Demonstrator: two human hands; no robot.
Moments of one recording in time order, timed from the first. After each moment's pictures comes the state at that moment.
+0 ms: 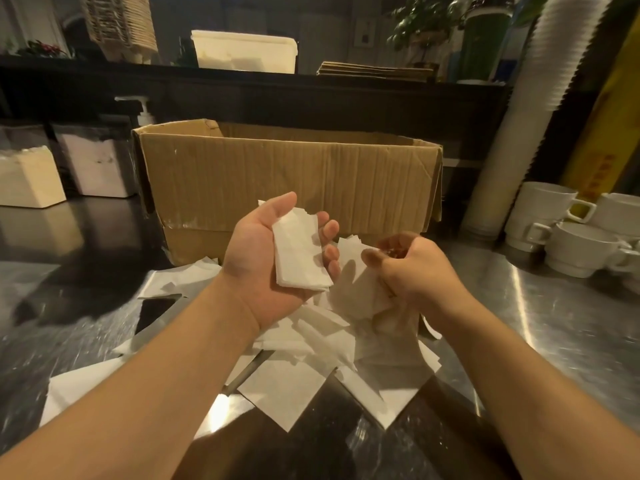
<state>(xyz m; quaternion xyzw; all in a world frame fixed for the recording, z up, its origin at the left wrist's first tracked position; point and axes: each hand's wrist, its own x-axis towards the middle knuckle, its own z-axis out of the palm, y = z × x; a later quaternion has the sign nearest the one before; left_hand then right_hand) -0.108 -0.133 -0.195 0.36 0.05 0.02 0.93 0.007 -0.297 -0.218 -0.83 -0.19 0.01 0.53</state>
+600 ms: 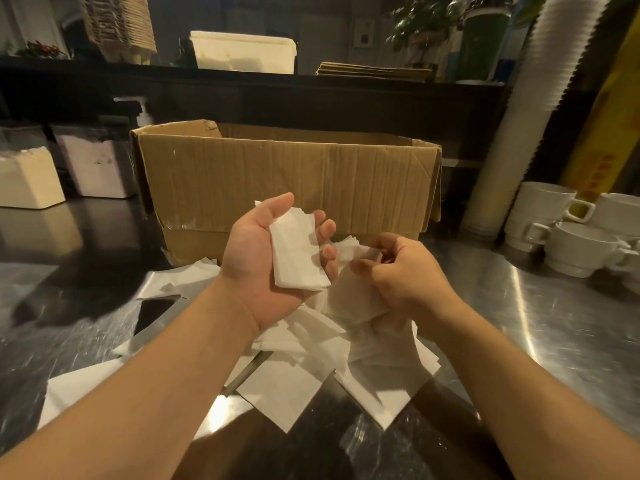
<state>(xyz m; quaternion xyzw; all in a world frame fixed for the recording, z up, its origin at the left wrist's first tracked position) -0.107 -0.134 -0.194 0.36 0.05 0.03 0.93 0.002 -0.290 -0.223 -0.82 -0.25 0.02 0.51</state>
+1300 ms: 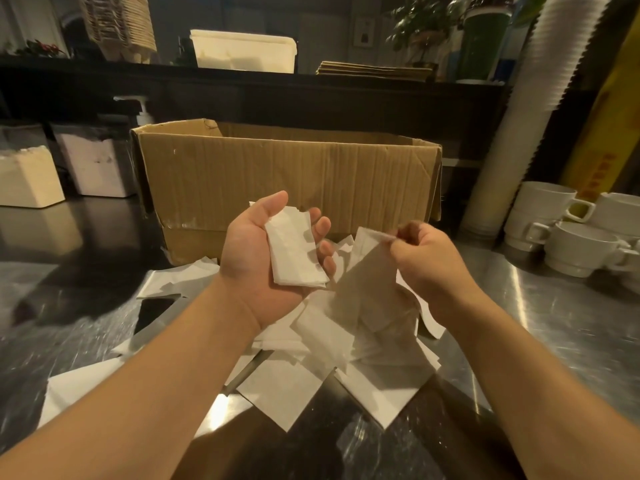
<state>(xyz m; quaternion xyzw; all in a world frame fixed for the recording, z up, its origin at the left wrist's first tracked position) -0.104 -0.130 -0.198 0.35 0.05 0.04 0.94 0.008 -0.302 -0.210 -0.79 -0.20 0.00 0.58</state>
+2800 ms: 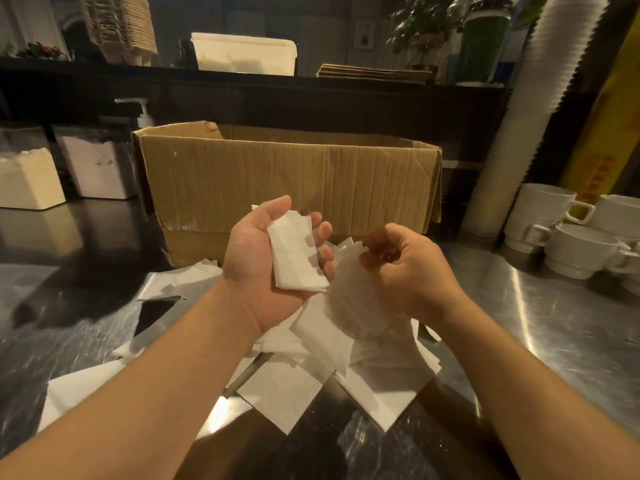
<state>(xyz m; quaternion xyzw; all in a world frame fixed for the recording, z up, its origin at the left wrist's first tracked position) -0.104 -0.133 -0.197 0.36 0.05 0.04 0.93 0.003 -0.298 -0.220 -0.80 -0.34 -0.06 0.49</state>
